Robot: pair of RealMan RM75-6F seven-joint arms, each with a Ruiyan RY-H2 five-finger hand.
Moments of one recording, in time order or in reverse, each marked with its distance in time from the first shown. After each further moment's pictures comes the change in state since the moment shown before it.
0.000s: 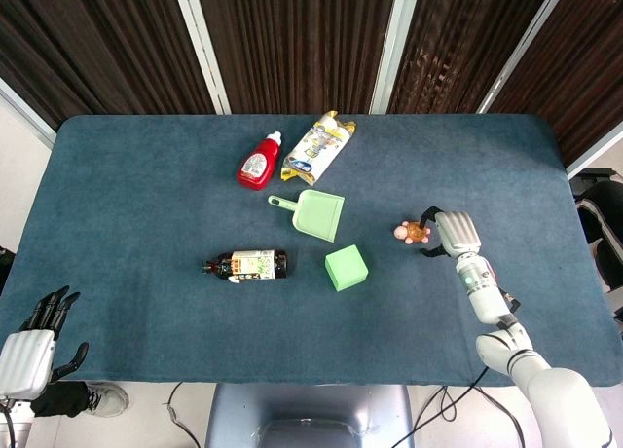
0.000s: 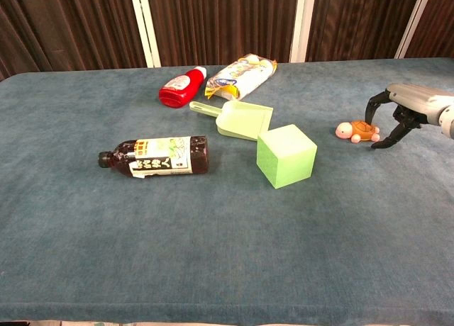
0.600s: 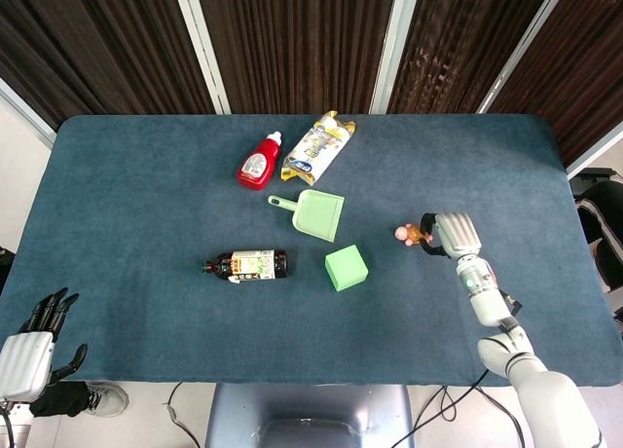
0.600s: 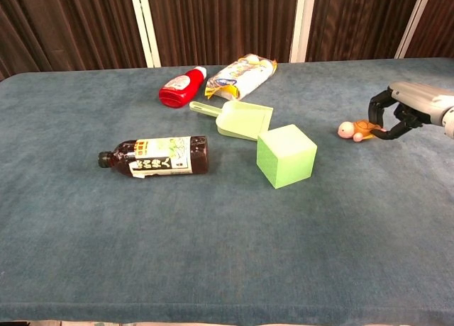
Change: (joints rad) left arm 0.007 -0.004 0.002 0.006 0.004 0.004 -0.001; right arm -0.010 -0.036 -0.033 0.085 -0.029 0.073 0.091
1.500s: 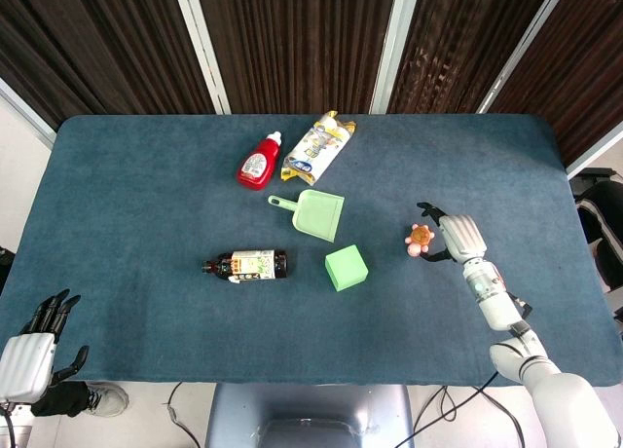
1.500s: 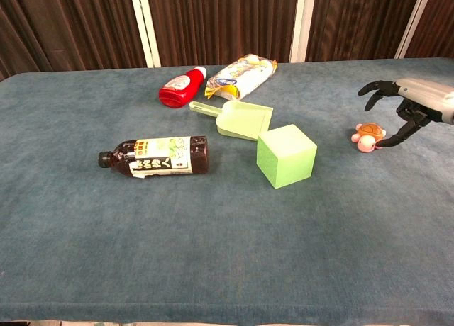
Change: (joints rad) left arm 0.002 -0.002 0.003 -0.003 0.002 -0.007 0.005; right arm -0.025 0.055 -0.043 -0.063 -0.039 0.061 0.096
